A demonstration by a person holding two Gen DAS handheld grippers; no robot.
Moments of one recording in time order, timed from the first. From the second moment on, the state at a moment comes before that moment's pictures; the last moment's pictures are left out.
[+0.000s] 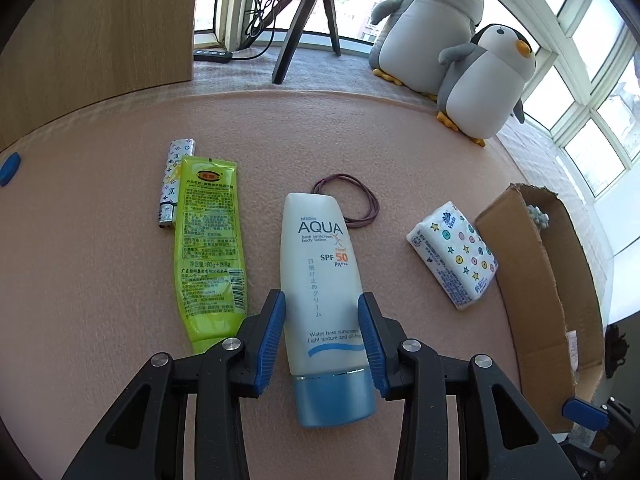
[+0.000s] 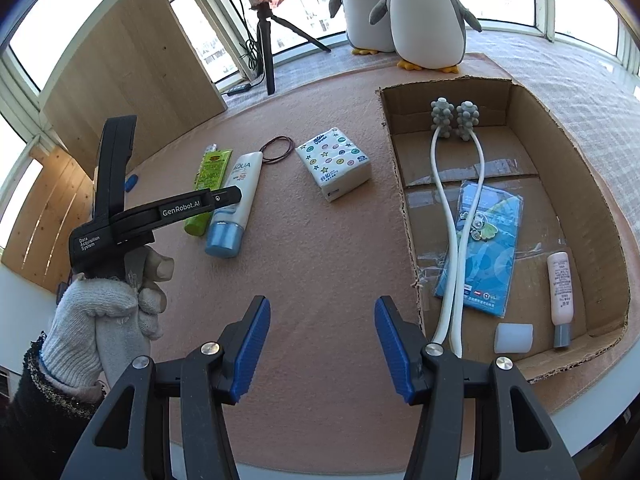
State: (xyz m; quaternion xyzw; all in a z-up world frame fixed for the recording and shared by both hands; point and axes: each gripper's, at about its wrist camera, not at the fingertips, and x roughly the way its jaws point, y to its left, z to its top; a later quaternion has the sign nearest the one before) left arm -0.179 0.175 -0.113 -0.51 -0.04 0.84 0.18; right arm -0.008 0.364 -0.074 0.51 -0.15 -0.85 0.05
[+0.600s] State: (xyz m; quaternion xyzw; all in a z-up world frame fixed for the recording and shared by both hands) left arm -0.065 0.158 -0.114 -0.54 -0.06 0.81 0.23; right arm -0.024 0.338 -0.091 0.53 -0.14 -0.83 0.08
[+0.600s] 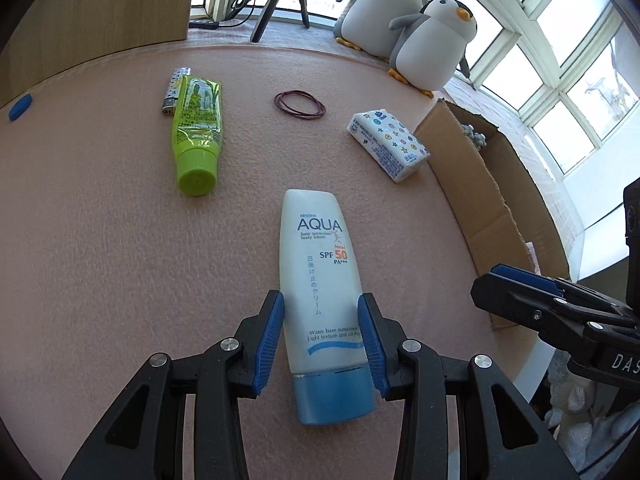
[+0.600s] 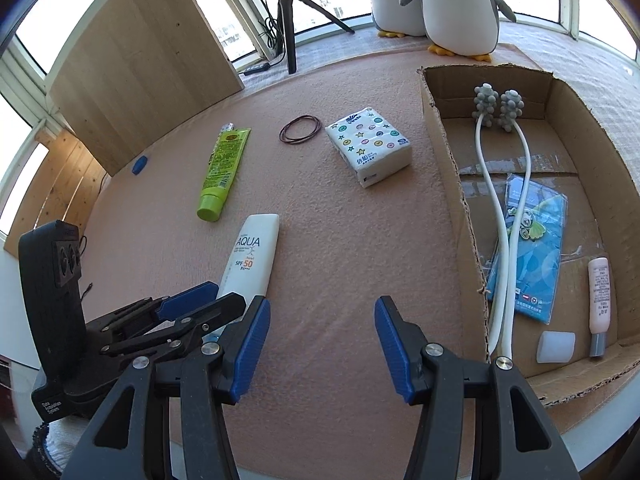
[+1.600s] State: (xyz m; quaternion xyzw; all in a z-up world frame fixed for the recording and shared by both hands) left arm -0.043 0.157 -0.117 -0.55 -0.07 0.79 0.25; right arm -0.053 0.301 -0.123 0.57 -0.14 -0.80 0.14
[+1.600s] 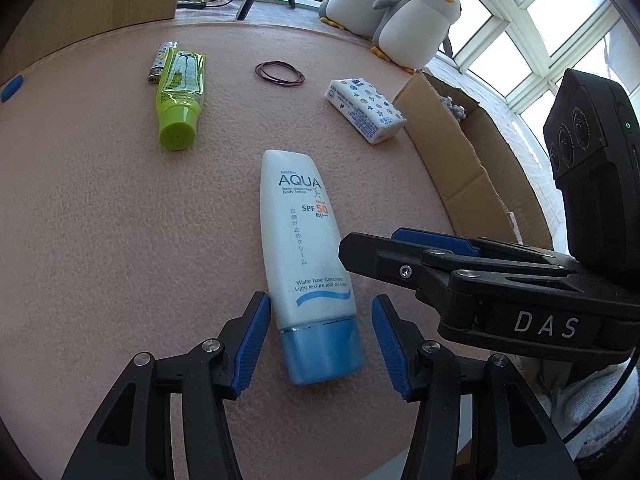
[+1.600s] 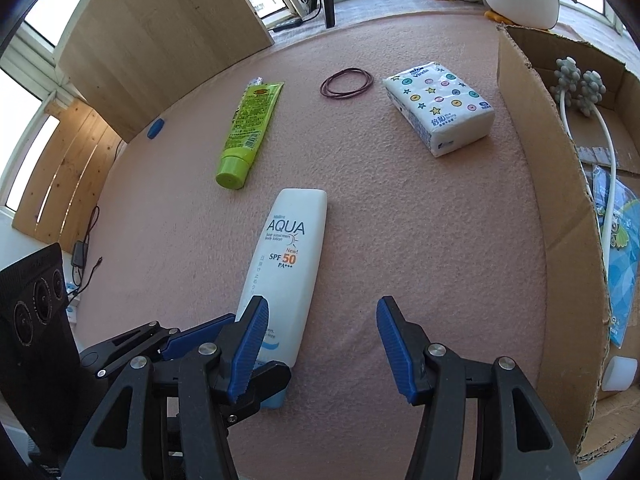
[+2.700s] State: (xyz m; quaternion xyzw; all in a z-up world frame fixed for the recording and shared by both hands) left arm -0.033 0.222 -0.059 -0.49 -0.04 0.81 0.31; right arm -0.037 0.347 -0.066 0.51 -0.17 -0.83 0.15
